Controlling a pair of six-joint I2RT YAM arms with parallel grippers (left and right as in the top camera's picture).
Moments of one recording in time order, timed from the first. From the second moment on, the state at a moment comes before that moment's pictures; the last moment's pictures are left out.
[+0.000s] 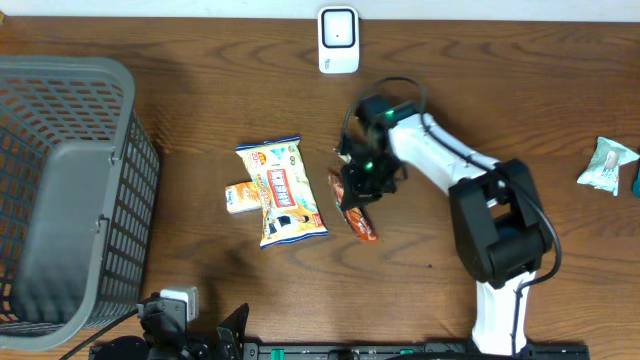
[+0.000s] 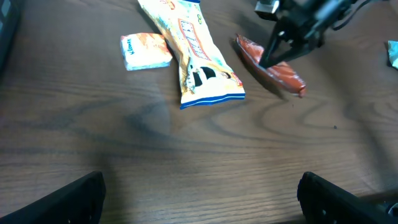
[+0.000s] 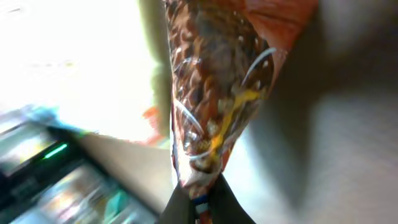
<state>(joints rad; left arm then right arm) 0.00 0.01 0.73 -1.39 0.36 -0.14 0.43 2.11 1.49 -1.08 -0.64 0.07</state>
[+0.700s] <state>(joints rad) 0.00 0.01 0.73 -1.39 0.36 -0.14 0.32 2.12 1.50 -1.70 -1.41 -0.56</state>
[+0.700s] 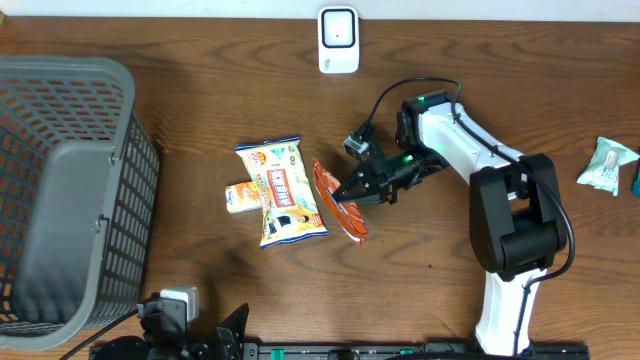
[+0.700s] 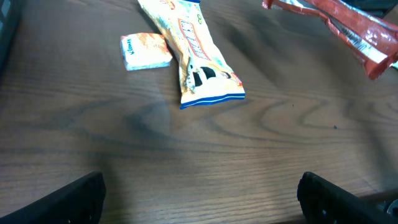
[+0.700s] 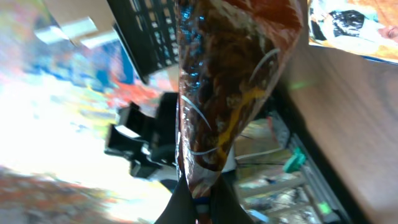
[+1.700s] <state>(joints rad) 0.00 0.01 0.73 -1.39 0.36 -0.14 0.32 2.12 1.50 -1.48 -1.43 0.00</state>
